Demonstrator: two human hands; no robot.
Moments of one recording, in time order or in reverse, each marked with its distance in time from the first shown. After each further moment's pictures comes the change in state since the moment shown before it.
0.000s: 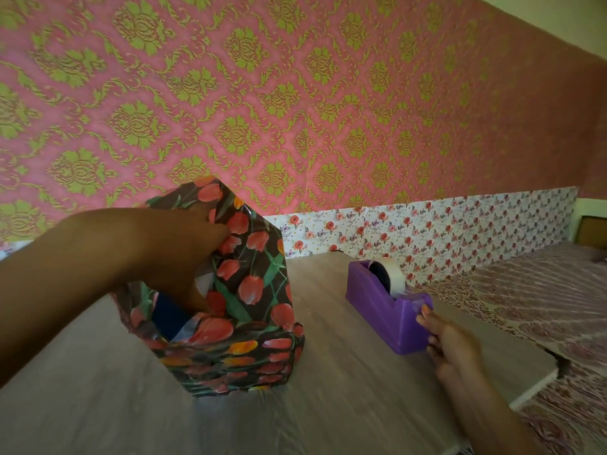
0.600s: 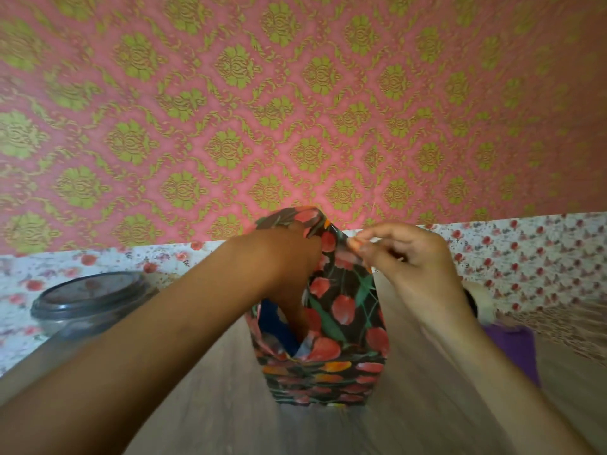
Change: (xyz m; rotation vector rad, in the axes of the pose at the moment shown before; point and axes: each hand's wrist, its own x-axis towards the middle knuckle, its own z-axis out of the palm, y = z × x) left_hand -0.040 0.038 -0.050 -0.139 -0.041 -0.066; right_hand -0.147 -0.074 0.142 -0.248 -0.798 -0.902
